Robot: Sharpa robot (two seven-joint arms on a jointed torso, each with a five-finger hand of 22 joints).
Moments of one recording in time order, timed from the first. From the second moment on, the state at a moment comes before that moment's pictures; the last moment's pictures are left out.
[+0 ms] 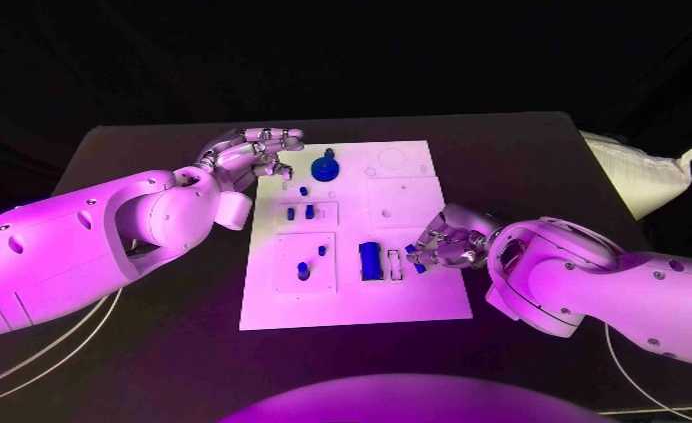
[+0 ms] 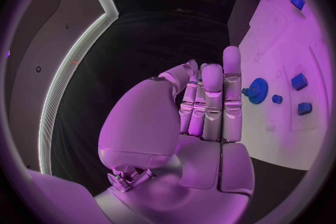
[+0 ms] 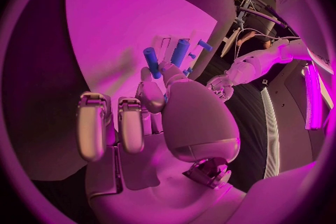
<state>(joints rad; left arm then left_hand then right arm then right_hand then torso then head) 1.16 -0.86 -0.03 1.53 0.07 -0.18 0.25 1.38 -0.08 0.43 -0.05 0.11 1.04 0.17 0.15 0.08 1.12 0.09 0.28 0.08 1.24 0.01 1.08 0.56 0.16 1.21 0.11 0.58 0.86 1.03 -1.08 -0.07 1.97 -1.22 -0.38 -0.59 1.24 -0.01 0.07 0.13 0.43 1.14 0.07 0.09 0.34 1.42 -0.01 1.03 1.27 1.47 -0.07 1.54 1.31 0.06 1.47 0.03 1.45 1.31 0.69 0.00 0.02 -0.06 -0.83</state>
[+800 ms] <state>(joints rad) 1.16 -0.86 -0.03 1.53 0.07 -0.17 0.25 1.38 -0.08 0.43 -0.05 0.11 1.04 0.17 0.15 0.08 1.12 0.09 0.28 0.08 1.24 0.01 1.08 0.56 0.16 1.21 0.11 0.58 0.86 1.03 -1.00 -0.07 1.93 -1.21 -0.34 -0.61 1.22 -0.02 0.07 0.14 0.43 1.14 0.07 0.09 0.35 1.42 -0.01 1.03 1.27 1.47 -0.07 1.54 1.31 0.06 1.47 0.03 1.45 1.31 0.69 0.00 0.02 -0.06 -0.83</state>
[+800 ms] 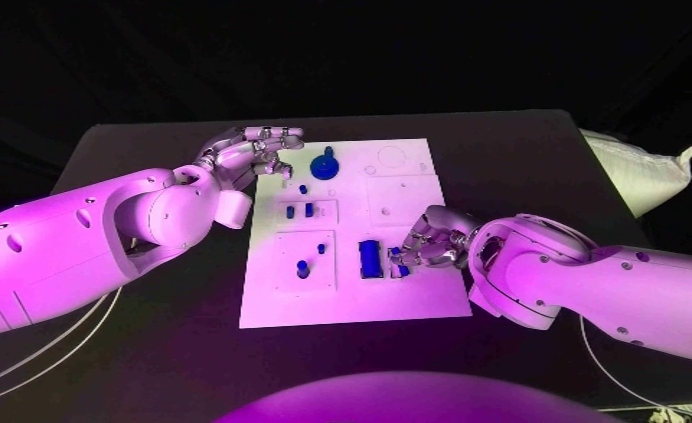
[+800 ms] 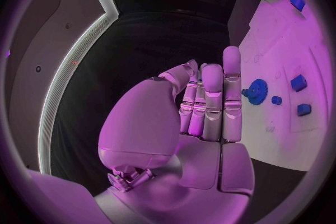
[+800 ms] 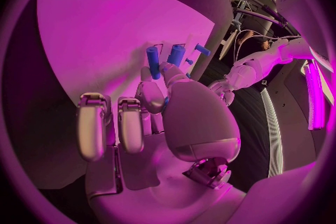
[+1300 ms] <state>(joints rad) 1.16 -0.86 -0.03 1.54 0.07 -0.17 0.25 1.38 -0.08 0.43 -0.05 0.11 1.04 0.17 0.15 0.08 1.12 0.09 0.28 0.08 1.24 0.01 1.08 0.56 0.16 1.21 0.11 0.58 0.86 1.03 -1.00 -0.07 1.92 -1.22 -0.30 -0.61 1.18 -0.02 0.07 0.17 0.38 1.16 0.06 0.10 0.35 1.43 -0.02 1.03 1.26 1.47 -0.07 1.54 1.31 0.06 1.47 0.03 1.45 1.31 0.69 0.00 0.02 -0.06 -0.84</state>
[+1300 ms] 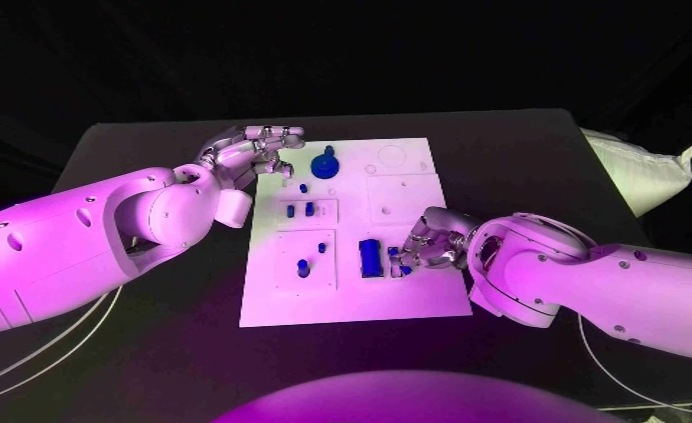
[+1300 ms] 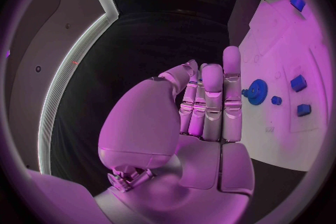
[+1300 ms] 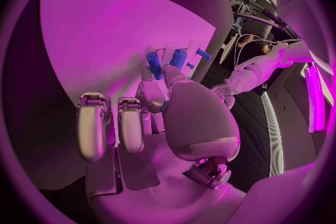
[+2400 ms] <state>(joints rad) 1.16 -0.86 -0.03 1.54 0.07 -0.17 0.25 1.38 -0.08 0.43 -0.05 0.11 1.04 0.17 0.15 0.08 1.12 0.09 0.28 0.08 1.24 0.01 1.08 0.56 0.16 1.21 0.11 0.58 0.86 1.02 -0.99 -0.07 1.92 -1.24 -0.29 -0.61 1.13 0.02 0.05 0.21 0.37 1.20 0.04 0.13 0.37 1.46 -0.03 1.10 1.31 1.46 -0.09 1.54 1.31 0.05 1.47 0.02 1.47 1.31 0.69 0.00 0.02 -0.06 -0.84</state>
